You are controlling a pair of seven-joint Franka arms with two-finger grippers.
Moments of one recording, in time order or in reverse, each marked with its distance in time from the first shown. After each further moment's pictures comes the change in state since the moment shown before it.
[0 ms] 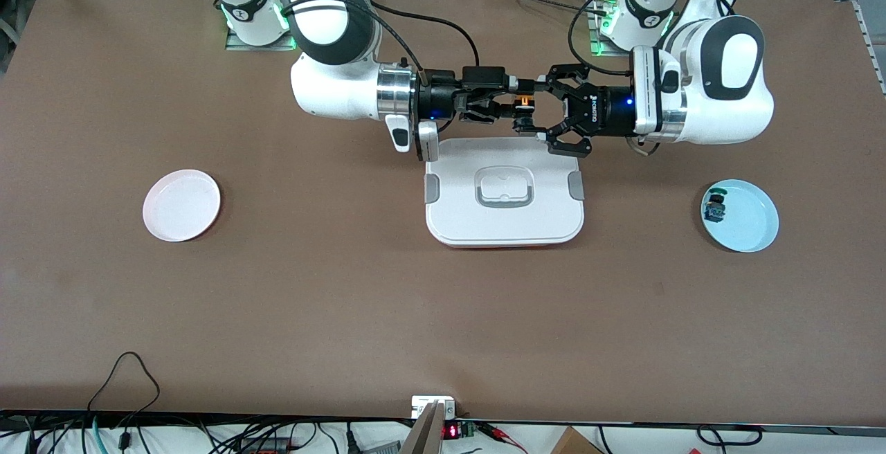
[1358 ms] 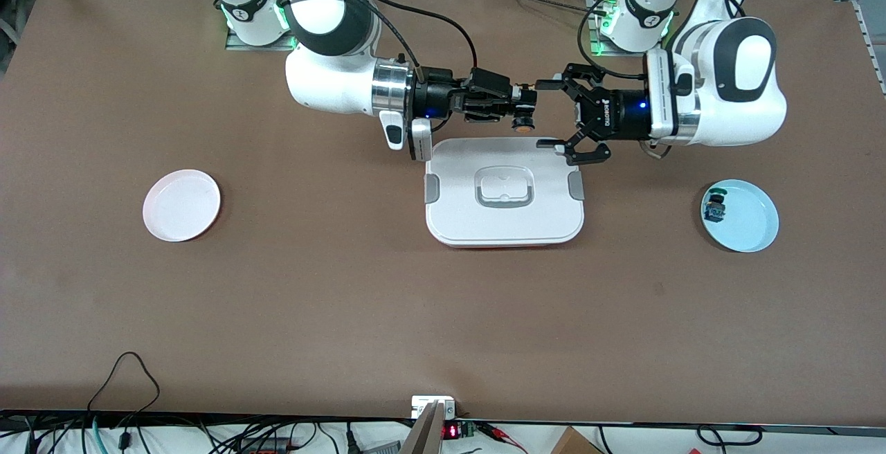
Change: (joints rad) left arm 0.064 -0.003 0.004 -0.001 -0.001 -0.048 0.000; right arm 0.007 -0.018 -0.006 0.007 0.000 0.065 -0.003
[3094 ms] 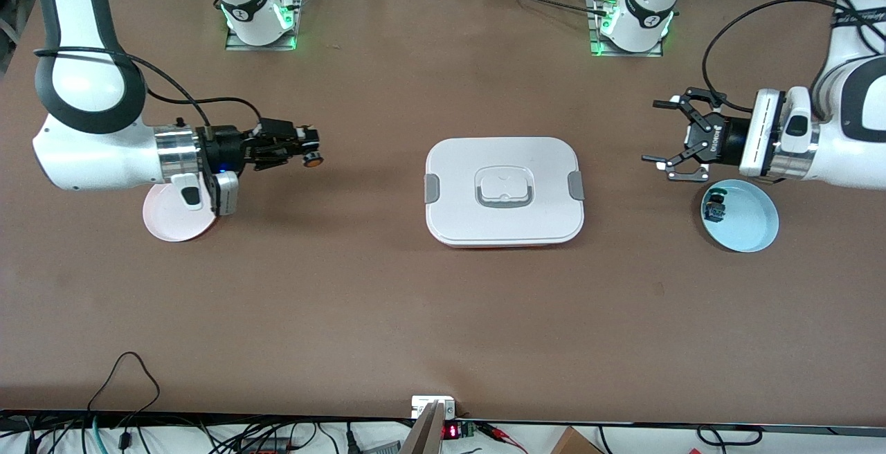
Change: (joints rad) left arm -0.154 0.122 0.505 0.241 0.739 -0.350 -0.240; right arm -0.628 -0.088 -0.028 -0.144 -1.014 -0.746 -0.060
